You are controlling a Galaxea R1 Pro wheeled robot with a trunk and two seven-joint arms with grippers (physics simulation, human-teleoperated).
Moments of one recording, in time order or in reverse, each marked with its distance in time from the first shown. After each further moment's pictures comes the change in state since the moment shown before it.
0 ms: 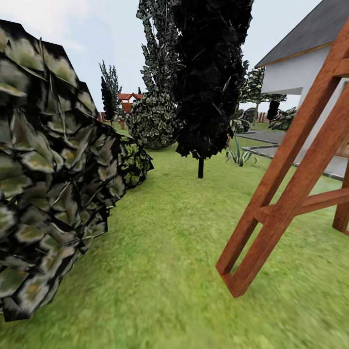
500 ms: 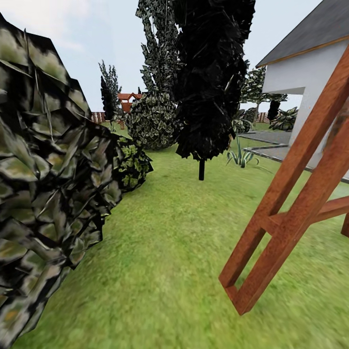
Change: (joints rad) left arm 0.000 -0.001 0.001 -0.001 0.000 0.001 0.000; right arm 0.000 0.000 0.000 0.000 0.001 0.000 0.000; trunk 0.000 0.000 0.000
